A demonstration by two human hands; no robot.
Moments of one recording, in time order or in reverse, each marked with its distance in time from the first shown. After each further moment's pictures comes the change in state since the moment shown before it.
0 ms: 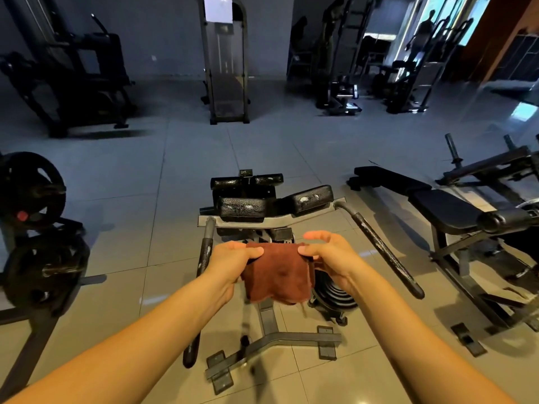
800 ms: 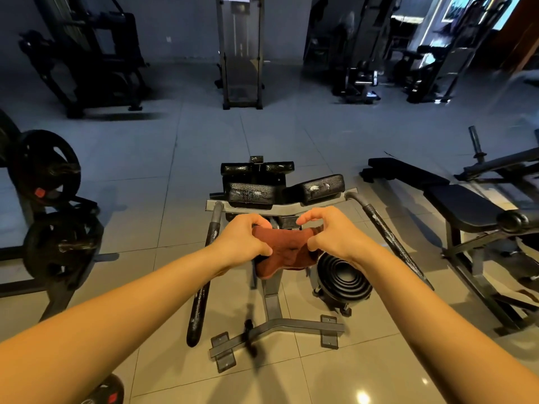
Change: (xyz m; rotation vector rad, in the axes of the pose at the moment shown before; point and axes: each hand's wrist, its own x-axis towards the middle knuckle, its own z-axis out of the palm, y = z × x) left_hand 0.006 0.017 -0.010 0.608 -0.231 0.312; right_hand -0.002 -0.035 0.002 -0.668 -0.152 -0.274
